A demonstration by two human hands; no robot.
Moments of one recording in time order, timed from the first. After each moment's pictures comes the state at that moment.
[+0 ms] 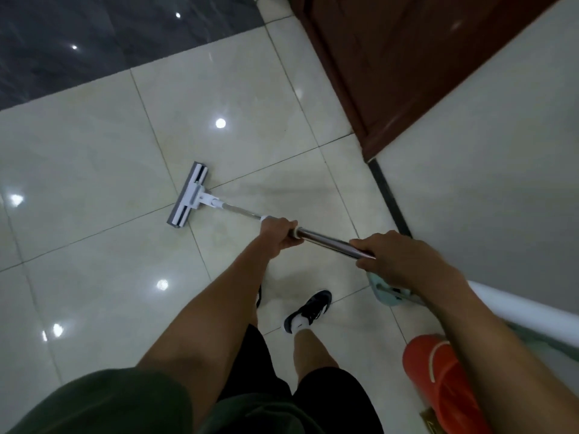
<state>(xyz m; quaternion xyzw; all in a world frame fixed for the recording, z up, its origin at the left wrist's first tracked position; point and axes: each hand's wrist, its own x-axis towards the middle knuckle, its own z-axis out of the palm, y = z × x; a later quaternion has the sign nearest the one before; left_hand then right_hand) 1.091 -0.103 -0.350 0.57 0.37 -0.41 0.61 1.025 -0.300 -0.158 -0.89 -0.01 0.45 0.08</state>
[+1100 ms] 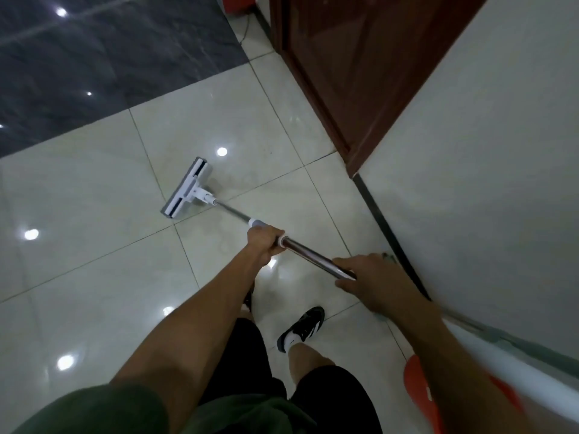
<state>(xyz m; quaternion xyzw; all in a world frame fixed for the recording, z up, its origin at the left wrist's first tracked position) 1.077 -0.166 -0.327 0.60 0.39 -0.33 0.62 0.961 -0.363 -0.162 -0.92 0.01 0.35 0.19</state>
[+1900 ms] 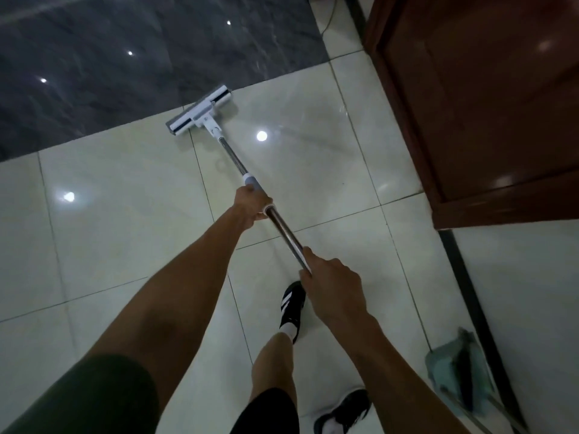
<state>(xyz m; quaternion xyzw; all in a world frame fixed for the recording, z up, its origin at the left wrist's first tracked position) 1.483 0.073 -0.434 0.71 0.38 -0.29 0.53 1.323 -0.095 -0.320 -0.94 0.02 0.28 0.21</state>
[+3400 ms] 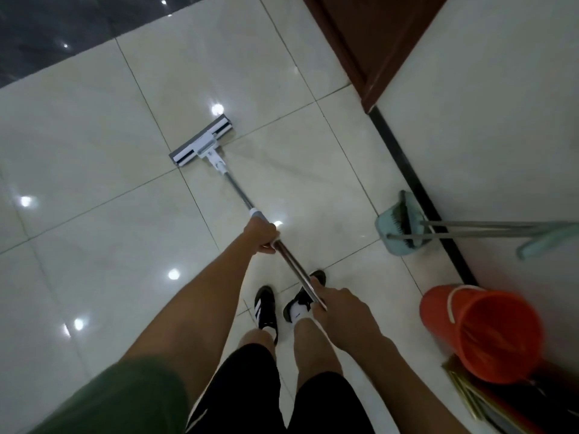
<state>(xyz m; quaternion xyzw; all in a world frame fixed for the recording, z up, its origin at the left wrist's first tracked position) 0.922 -0.035 -0.415 0.71 0.31 -0.50 0.40 0.745 -0.180 -0.278 -0.86 0.12 0.42 0.26</state>
